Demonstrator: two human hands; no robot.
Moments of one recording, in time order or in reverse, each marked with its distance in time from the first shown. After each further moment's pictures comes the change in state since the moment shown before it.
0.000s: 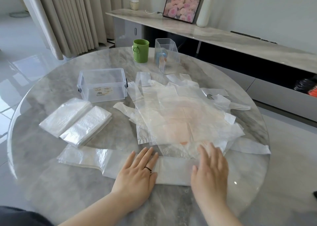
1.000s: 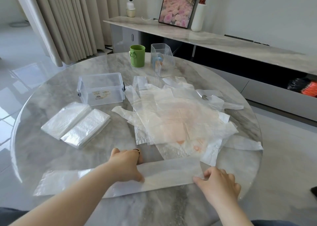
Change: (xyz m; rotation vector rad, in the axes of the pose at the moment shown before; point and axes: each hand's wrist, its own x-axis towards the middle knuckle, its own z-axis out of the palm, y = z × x) left_hand 0.023 -0.022 -0.048 -0.219 -0.349 -0.158; right_hand -0.009 0.023 -0.032 0.014 -0.453 0.332
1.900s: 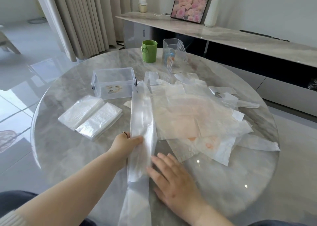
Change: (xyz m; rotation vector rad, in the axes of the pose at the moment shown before) left_hand 0.003 -0.023 -0.001 -1.501 0.280 -0.333; right_hand -0.006 -0.055 0.077 0.037 0.740 -1.358
